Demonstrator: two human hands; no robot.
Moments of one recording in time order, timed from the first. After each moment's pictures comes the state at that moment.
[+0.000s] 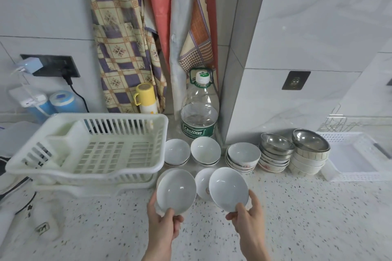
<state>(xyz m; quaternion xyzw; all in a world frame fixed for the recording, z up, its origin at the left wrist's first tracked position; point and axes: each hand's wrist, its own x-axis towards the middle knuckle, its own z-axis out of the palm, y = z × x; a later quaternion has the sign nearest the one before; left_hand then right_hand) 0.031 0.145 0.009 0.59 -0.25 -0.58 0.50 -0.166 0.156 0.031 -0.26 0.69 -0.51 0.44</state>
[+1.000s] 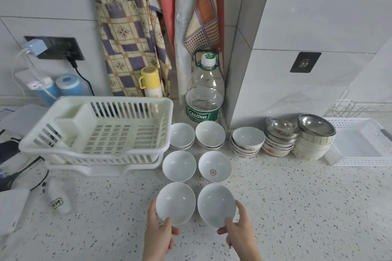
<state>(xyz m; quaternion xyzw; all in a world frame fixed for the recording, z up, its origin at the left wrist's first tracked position) 0.058 0.193 -0.033 0.73 -0.32 -0.50 0.35 -0.153 0.204 -0.018 -0.33 0.75 -0.30 0.50</state>
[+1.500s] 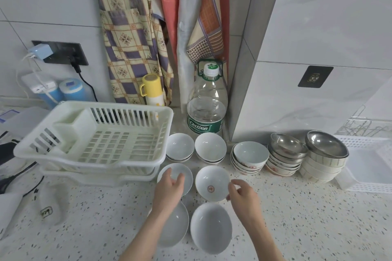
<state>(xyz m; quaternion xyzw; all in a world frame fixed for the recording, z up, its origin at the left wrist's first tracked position) 0.016 0.068 0.008 0.73 -0.45 -0.40 0.33 -0.185 0.101 0.029 -0.46 0.74 -0.31 0.37</state>
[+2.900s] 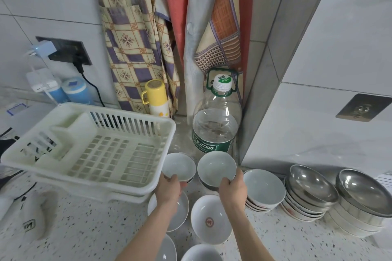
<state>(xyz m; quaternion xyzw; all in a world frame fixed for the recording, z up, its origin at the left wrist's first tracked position) -0.009 -0.032 -0.016 0.72 -0.18 -0.47 0.47 -0.164 -0.040 0.006 -0.43 0.76 -0.32 0.37</state>
